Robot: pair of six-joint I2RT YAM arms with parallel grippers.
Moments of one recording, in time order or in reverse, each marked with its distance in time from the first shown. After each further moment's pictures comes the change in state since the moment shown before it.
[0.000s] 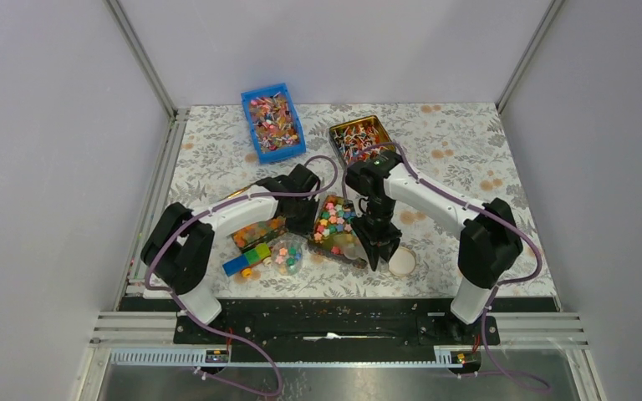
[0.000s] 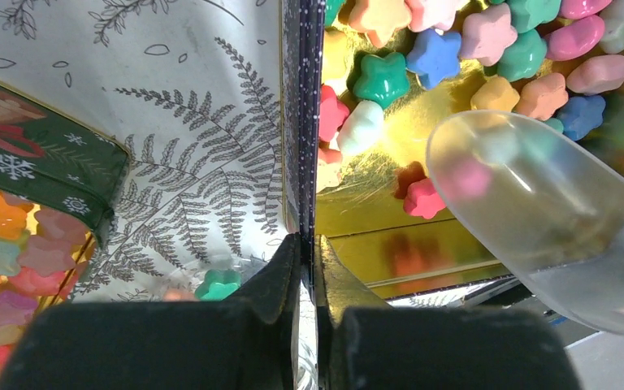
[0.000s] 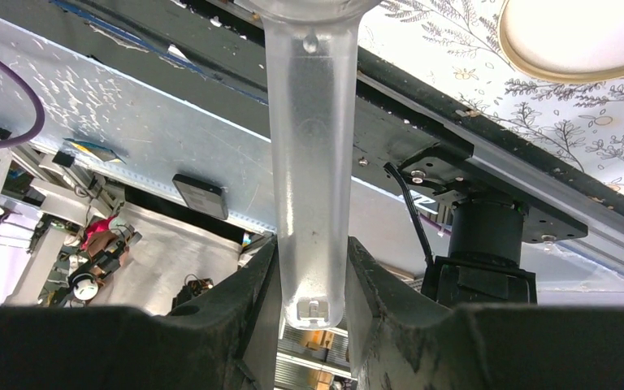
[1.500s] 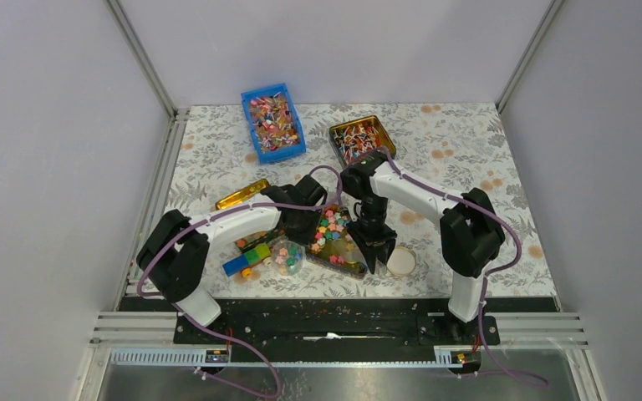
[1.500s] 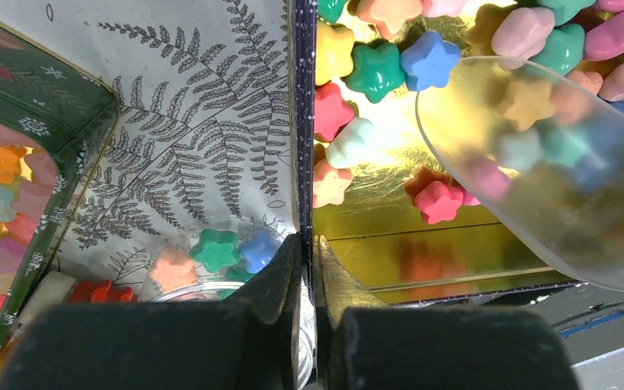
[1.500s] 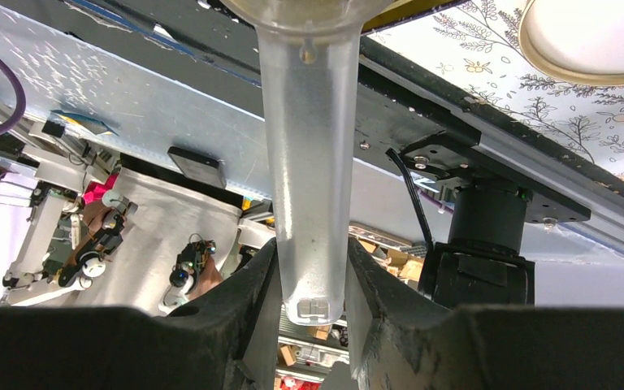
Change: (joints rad) left arm -0.095 -0.054 -0.037 -0.052 -0.111 -0.014; right arm 0.007 0.136 0.053 -0.061 -0.026 -0.048
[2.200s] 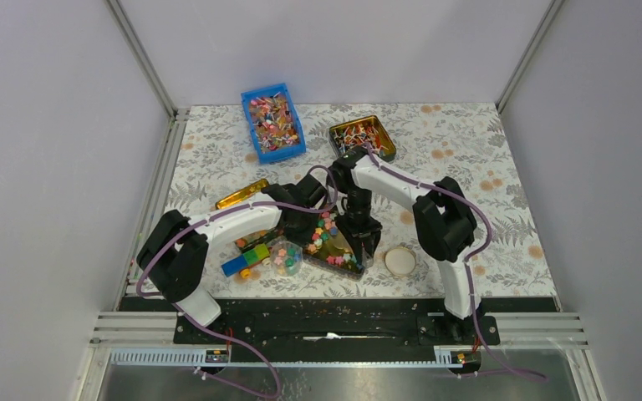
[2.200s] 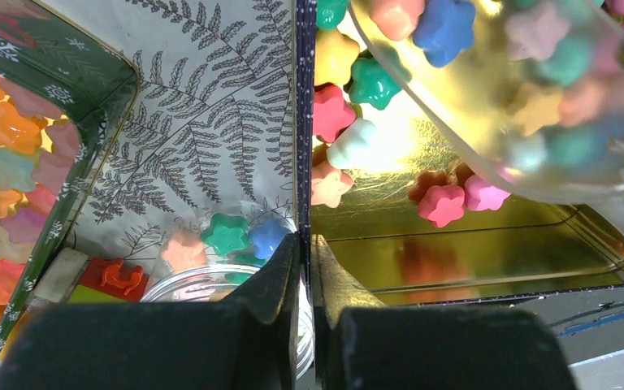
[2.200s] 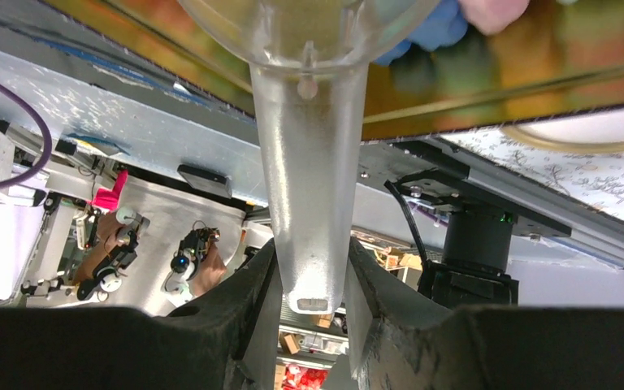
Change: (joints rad) left arm -0.010 0.000 0.030 -0.068 -0.035 -0.004; right arm 0.004 0.185 0.155 -0.016 0.008 0.000
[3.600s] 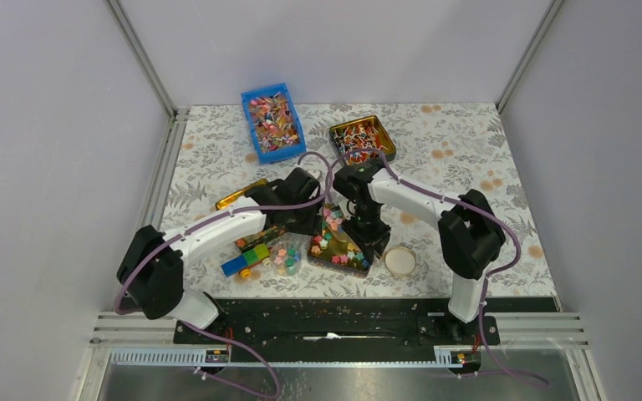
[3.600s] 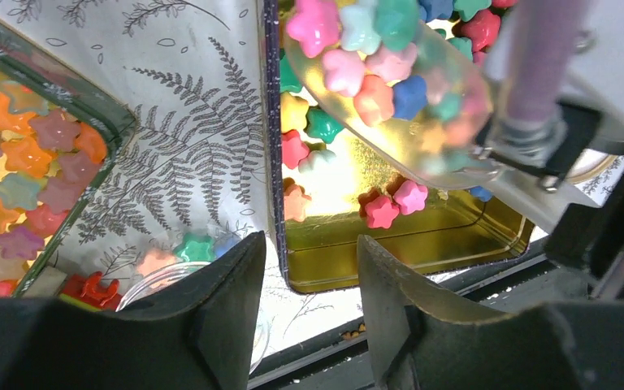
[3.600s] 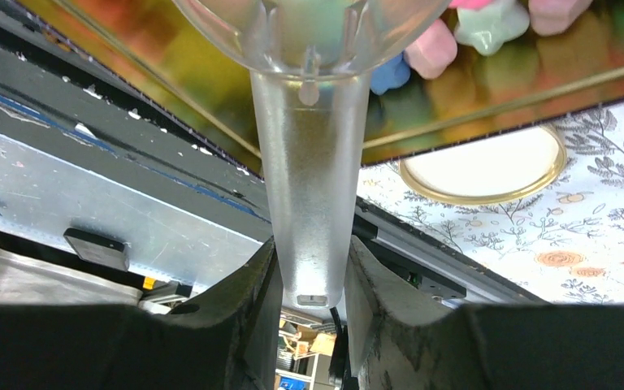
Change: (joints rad) left arm 0.006 -0.124 -0.013 0.108 -0.002 -0.099; right arm 0.021 -0.186 -0.221 0.269 0.179 -0.121
